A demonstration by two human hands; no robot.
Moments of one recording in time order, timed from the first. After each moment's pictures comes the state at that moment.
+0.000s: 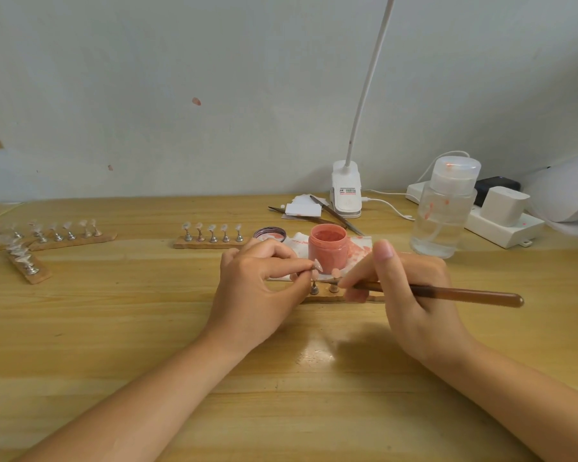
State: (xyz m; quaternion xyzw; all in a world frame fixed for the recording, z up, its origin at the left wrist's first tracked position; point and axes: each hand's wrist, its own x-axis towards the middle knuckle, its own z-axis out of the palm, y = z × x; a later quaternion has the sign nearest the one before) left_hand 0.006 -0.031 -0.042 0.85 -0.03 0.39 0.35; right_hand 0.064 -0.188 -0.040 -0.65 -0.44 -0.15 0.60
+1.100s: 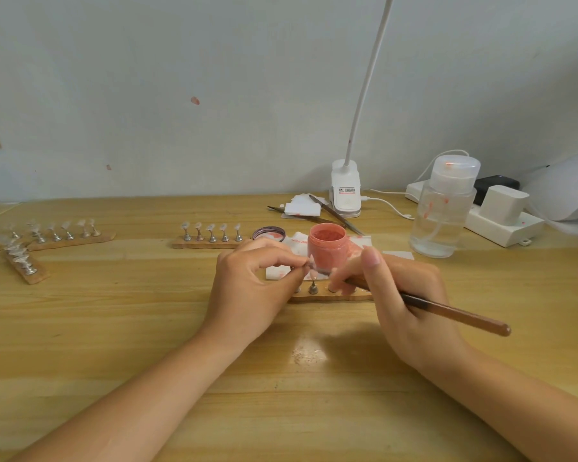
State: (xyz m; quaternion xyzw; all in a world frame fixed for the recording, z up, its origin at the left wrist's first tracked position) left_hand 0.007 -0.029 -0.040 0.82 -0.02 0.41 0.40; right_hand 0.058 -0.188 -0.041 -0.68 -0.43 -0.14 0.57
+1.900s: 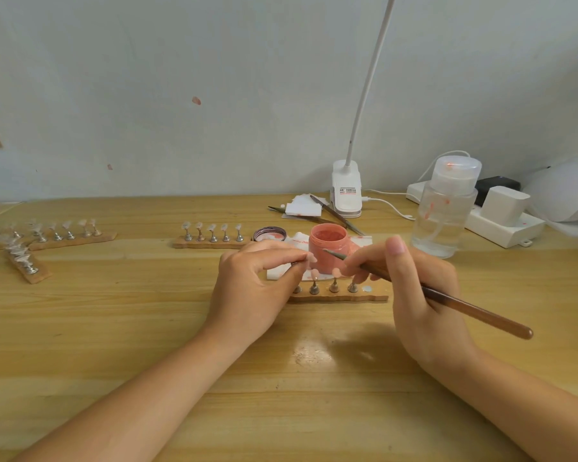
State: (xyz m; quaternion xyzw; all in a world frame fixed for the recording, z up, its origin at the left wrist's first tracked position) left_hand 0.006 -0.028 -0.041 0.83 -0.02 0.39 0.40; right_hand 0.058 -0.187 -0.038 -0.63 -0.41 -0.16 0.64
